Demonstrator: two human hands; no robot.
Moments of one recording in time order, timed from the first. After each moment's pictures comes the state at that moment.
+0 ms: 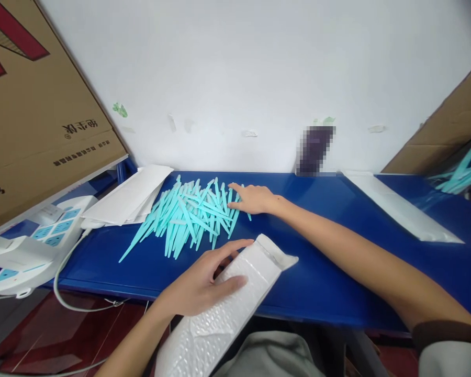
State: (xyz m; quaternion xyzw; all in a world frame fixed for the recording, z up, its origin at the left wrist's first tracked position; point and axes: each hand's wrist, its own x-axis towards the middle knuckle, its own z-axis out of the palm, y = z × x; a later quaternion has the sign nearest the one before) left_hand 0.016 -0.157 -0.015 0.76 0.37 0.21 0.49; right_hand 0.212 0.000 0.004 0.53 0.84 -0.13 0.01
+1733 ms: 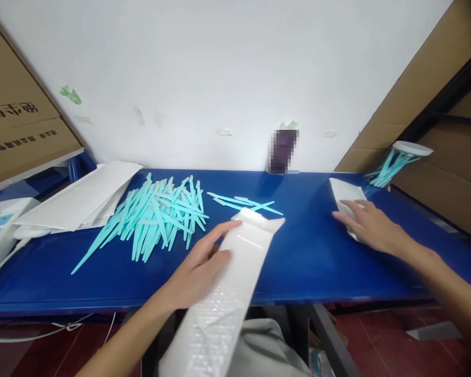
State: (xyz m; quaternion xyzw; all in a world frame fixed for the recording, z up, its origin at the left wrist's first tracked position) left_hand 0.053 -0.151 -0.015 0.65 0.34 0.29 0.62; right_hand 0.528 -0.148 -0.045 0.76 0.65 0.01 -0.09
